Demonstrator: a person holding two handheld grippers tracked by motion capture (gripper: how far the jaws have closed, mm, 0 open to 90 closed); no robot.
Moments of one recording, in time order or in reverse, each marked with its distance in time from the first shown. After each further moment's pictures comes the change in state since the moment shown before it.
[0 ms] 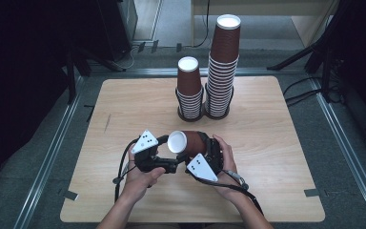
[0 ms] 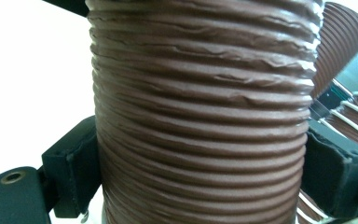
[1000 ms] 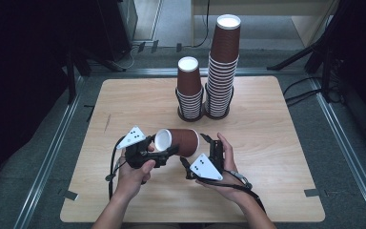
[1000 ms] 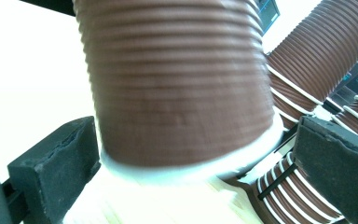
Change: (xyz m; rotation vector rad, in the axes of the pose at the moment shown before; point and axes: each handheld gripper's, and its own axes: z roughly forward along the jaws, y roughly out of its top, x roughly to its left) left arm 0.024 0.006 -0.020 -0.079 -0.032 -0.054; right arm -0.004 0.001 -0.009 0.016 0.066 0.108
